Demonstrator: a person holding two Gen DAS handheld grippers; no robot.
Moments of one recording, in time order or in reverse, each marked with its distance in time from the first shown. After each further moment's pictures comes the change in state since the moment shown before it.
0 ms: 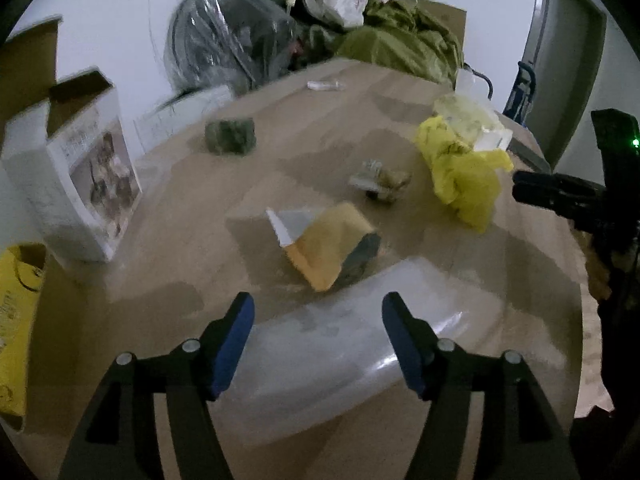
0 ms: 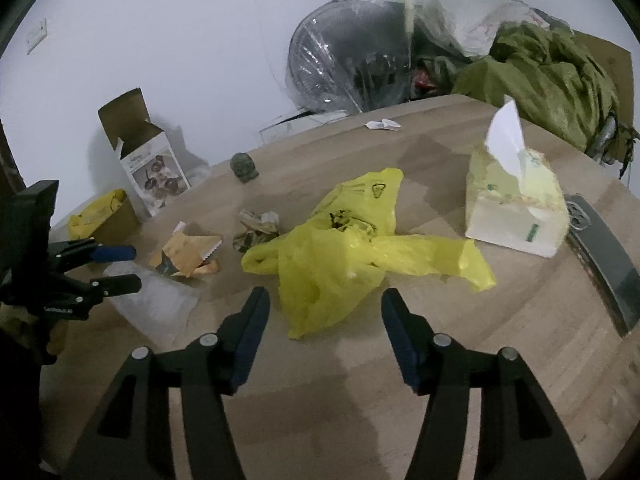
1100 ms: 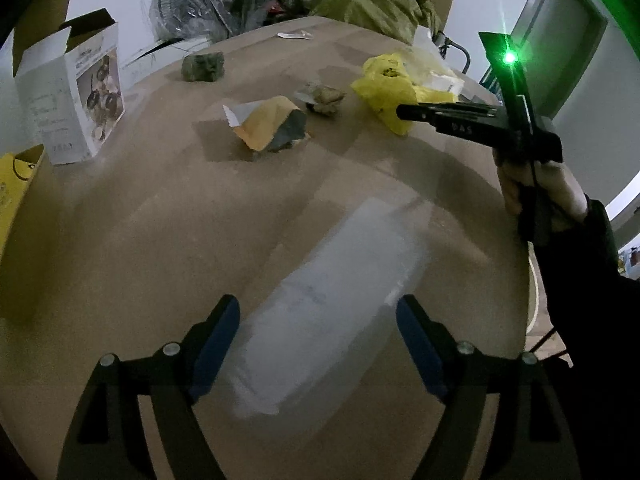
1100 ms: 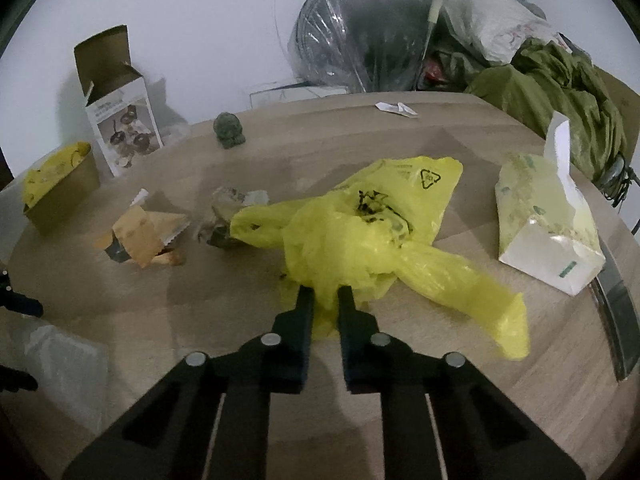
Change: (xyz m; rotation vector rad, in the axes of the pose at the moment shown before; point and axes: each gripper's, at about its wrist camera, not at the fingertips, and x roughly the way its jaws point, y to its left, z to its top) left arm -0.047 -0.036 -0.067 -0.032 0.132 -0.109; right arm 0.052 0.025 0.010 -0.128 0.078 -0.126
